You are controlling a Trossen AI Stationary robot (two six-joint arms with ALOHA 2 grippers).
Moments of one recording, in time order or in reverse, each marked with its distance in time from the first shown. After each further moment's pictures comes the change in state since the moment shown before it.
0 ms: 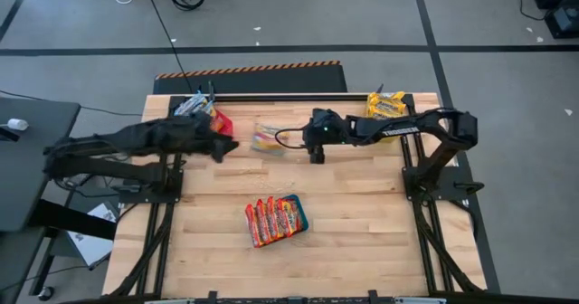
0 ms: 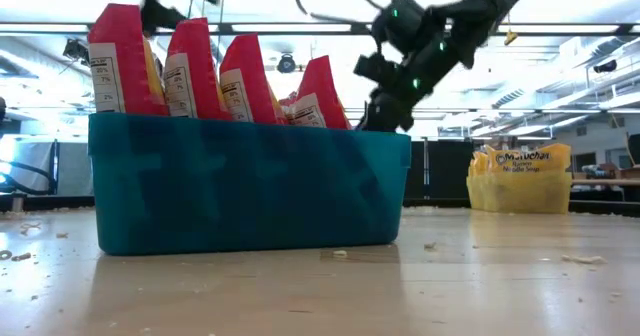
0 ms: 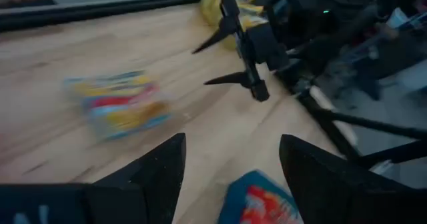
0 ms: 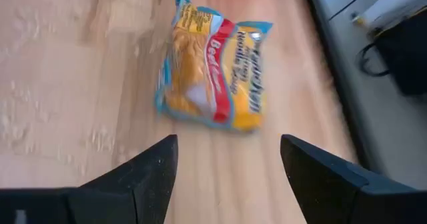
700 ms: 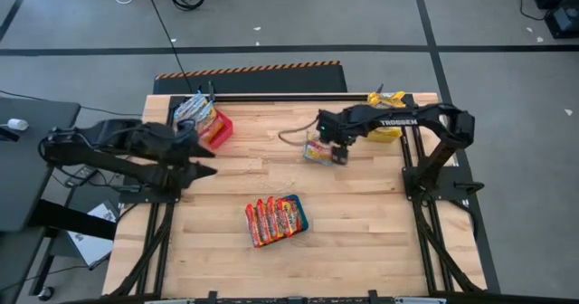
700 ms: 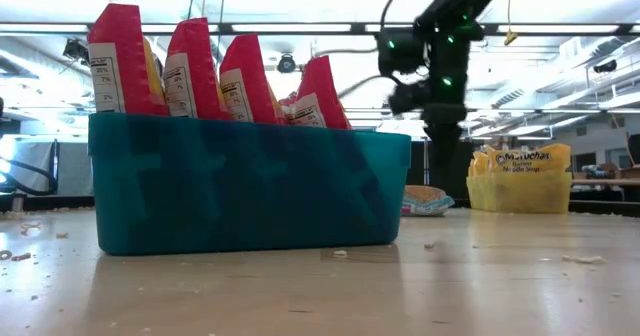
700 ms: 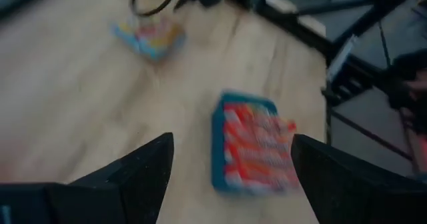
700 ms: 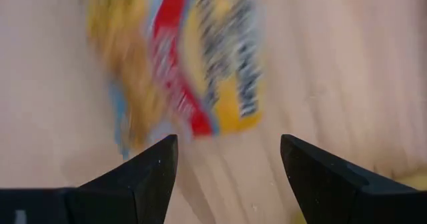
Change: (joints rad) left arm -0.182 -0.003 0.199 -0.283 0.118 0.264; right arm -0.049 0.016 0.238 -0.898 0.088 0.418
